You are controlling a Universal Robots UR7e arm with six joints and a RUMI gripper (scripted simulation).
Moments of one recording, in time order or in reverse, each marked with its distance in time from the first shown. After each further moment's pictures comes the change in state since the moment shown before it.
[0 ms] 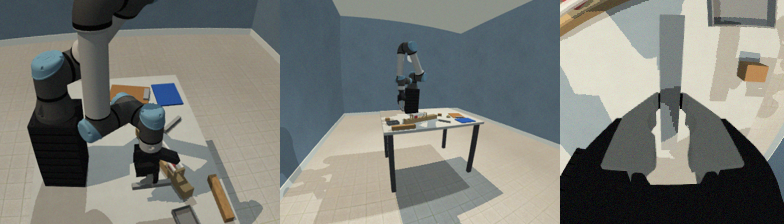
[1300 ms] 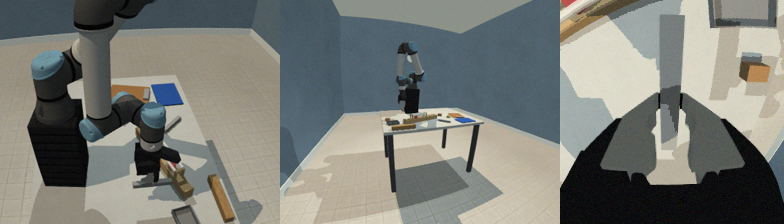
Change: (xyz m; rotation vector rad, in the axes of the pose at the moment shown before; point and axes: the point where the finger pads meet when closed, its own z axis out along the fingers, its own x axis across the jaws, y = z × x) arm -0.005 -0.004 0.000 0.000 0.000 0.024
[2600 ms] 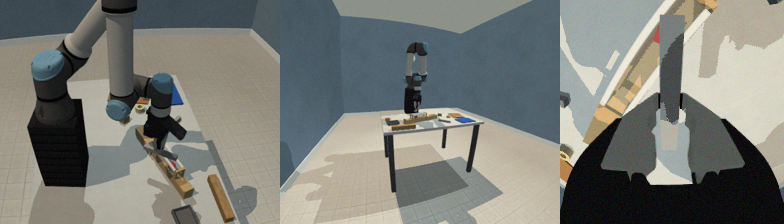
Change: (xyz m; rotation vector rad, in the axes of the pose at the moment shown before) arm -0.155 -0.061 0.000 0.006 -0.013 0.596
